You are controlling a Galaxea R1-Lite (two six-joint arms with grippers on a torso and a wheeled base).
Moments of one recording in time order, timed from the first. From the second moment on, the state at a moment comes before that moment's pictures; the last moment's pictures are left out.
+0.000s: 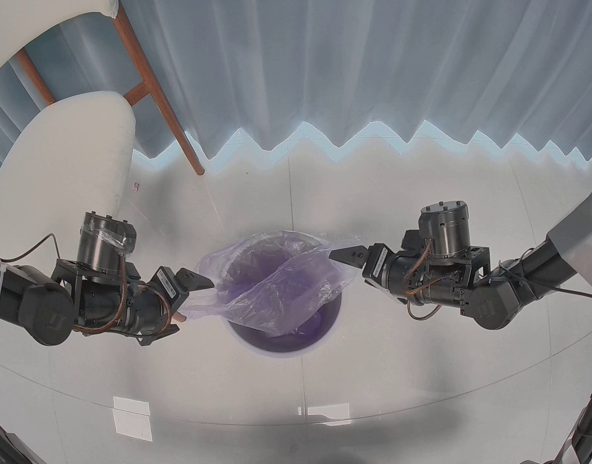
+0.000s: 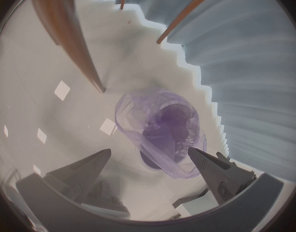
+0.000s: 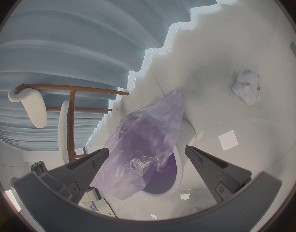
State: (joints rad) left arm -0.33 1.70 -0.75 -0.27 -0.14 -0.99; right arm 0.37 2.05 -1.01 -0.58 0.19 0.81
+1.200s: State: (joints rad) left arm -0.57 1.89 -0.81 -0.26 -0.02 -1.01; right arm 0.45 2.04 -1.21 -0.20 0.16 0.82
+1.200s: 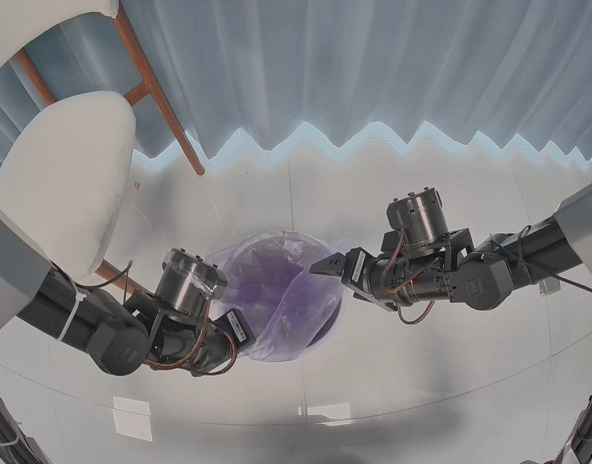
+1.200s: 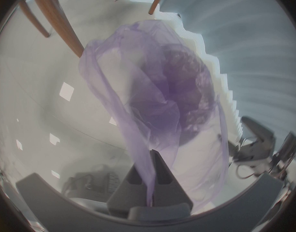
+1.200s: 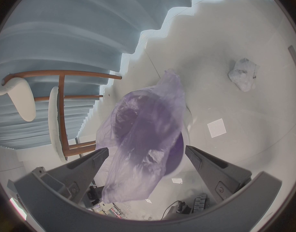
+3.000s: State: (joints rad) left arm -0.57 1.93 -0.64 -0.36 0.03 -0.82; right arm 0.48 2.09 -1.26 0.07 0.08 0.83
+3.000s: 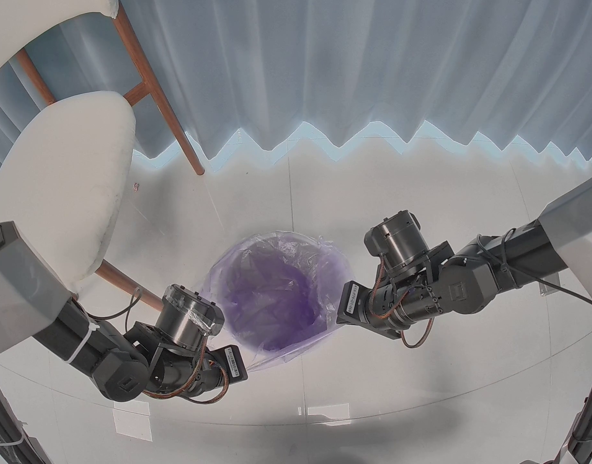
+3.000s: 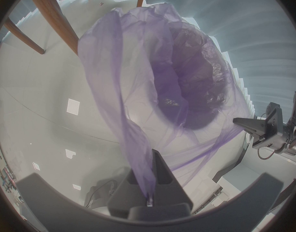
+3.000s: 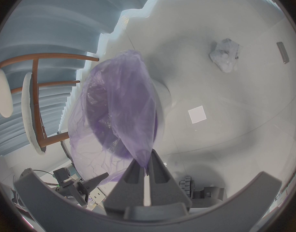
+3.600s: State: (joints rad) left arm -0.62 2.03 -0.65 -0.36 0.08 -0.82; right arm 0.48 2.10 -1.07 -0.13 0.03 0.83
